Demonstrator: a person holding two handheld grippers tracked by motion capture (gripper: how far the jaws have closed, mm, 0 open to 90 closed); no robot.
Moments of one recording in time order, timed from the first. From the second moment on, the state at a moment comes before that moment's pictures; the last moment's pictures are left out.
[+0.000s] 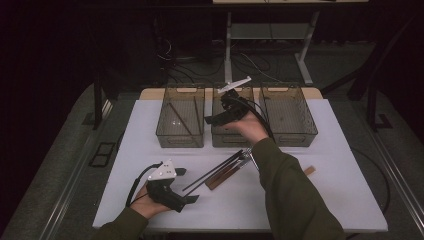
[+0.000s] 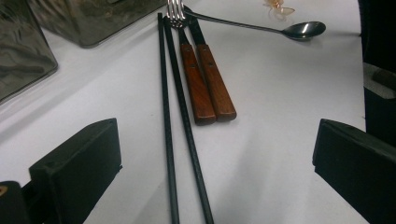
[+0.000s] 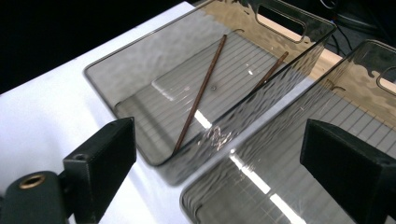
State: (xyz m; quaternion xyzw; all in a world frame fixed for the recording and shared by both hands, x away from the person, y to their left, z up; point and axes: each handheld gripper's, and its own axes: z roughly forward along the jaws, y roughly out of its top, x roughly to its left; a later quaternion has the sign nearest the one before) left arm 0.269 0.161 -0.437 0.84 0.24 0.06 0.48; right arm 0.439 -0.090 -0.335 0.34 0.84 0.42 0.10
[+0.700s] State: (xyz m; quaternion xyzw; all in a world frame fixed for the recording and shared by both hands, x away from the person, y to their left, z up) left arm 0.270 0.161 -0.438 0.85 0.25 0.07 0.47; right arm 0.366 -0.183 -0.364 0.33 0.82 0.45 0.11
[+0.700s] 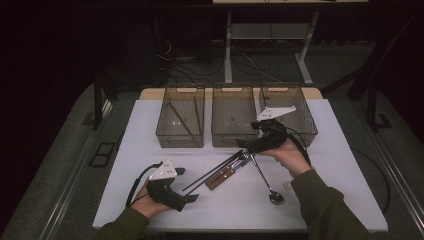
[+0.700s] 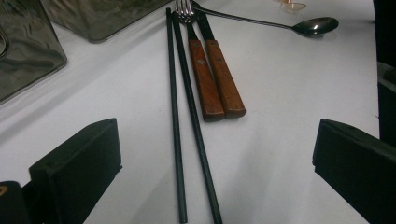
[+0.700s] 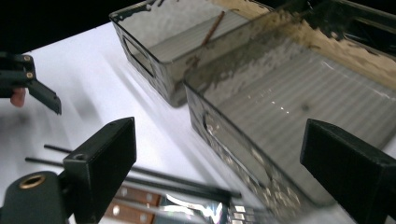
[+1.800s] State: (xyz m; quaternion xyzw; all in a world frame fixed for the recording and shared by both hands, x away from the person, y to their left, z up) left arm 0.269 0.163 -0.437 0.84 0.25 0.07 0.47; right arm 0.285 -0.292 -0.401 0.38 0.78 0.48 0.15
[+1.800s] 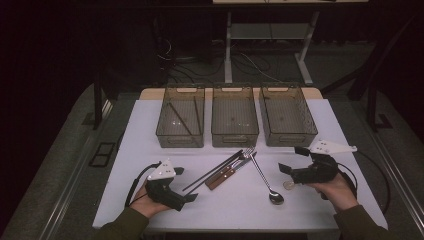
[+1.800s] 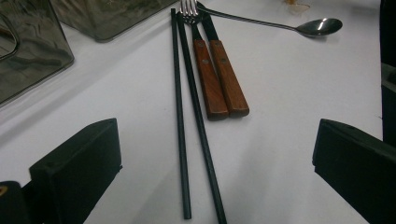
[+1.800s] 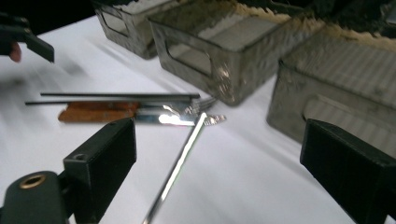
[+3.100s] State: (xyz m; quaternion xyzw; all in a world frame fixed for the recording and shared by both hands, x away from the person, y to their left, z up) left arm 0.293 0.153 -0.426 0.84 0.28 0.13 0.45; right arm 0.247 -0.303 -0.441 0.39 0.79 0.45 0.14
